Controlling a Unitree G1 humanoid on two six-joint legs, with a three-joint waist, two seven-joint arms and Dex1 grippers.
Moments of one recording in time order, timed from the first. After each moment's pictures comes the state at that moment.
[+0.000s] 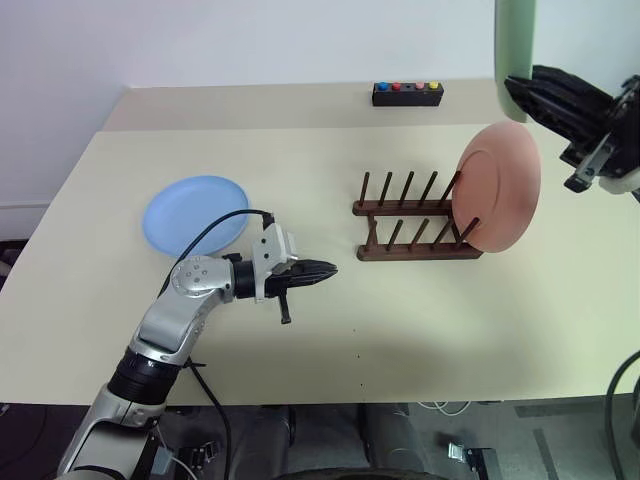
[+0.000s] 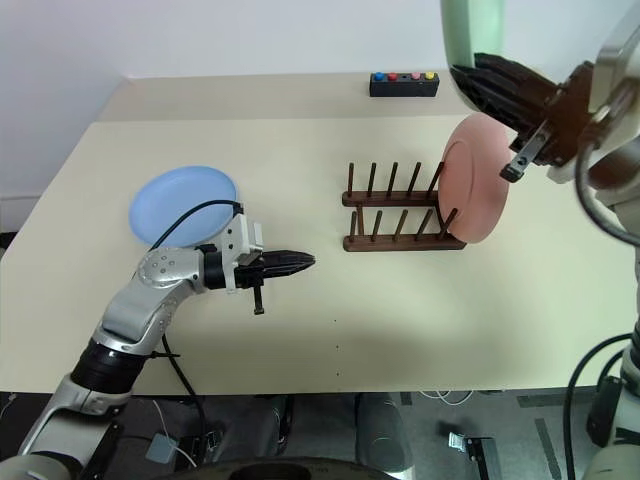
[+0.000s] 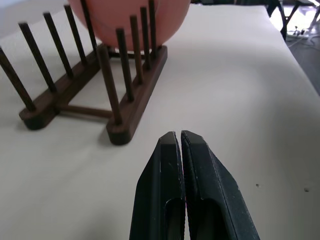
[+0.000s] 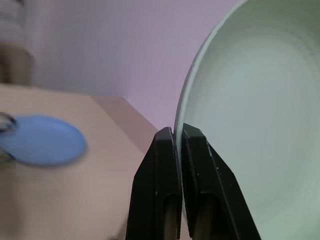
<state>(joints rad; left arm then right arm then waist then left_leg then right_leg) -0.36 0.49 -0.21 -0.16 -0.33 0.27 -1.00 -0.55 -0.94 -0.41 -0.41 0.87 0.52 0.73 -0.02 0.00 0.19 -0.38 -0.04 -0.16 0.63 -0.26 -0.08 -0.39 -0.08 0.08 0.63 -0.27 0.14</state>
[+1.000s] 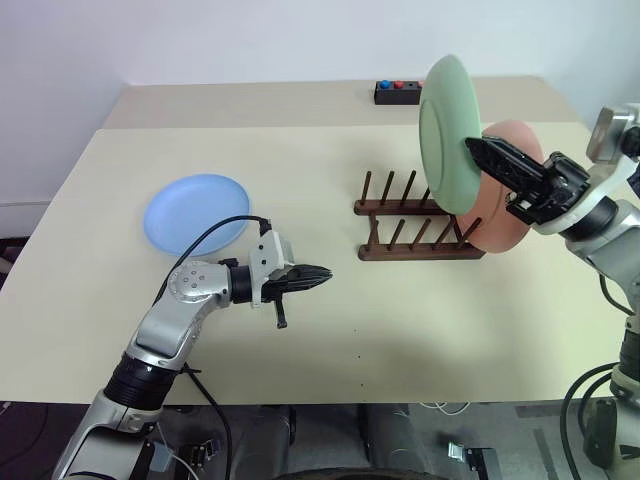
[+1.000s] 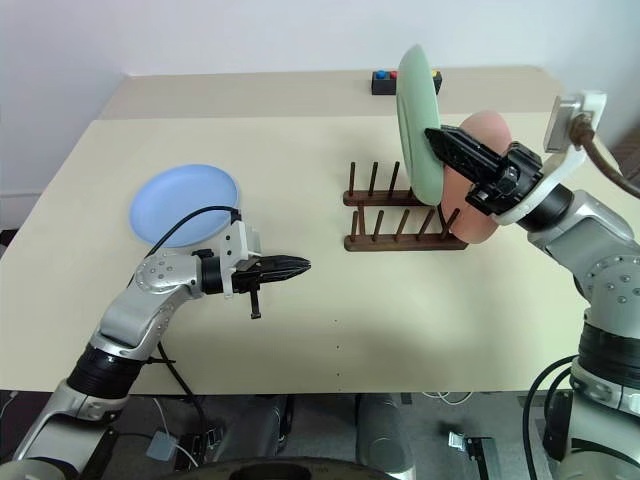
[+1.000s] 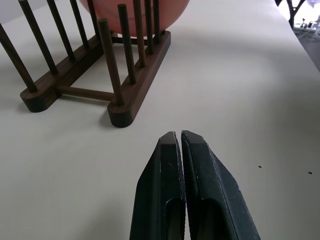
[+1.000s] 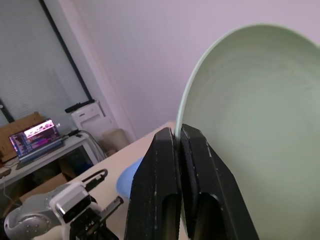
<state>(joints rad) -0.34 0.50 -0.21 -0.15 -0.32 0.26 -1.00 -0.44 -0.74 -0.40 -0.19 1.25 0.78 0.65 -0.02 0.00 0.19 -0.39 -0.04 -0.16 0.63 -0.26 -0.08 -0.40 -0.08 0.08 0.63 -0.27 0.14</state>
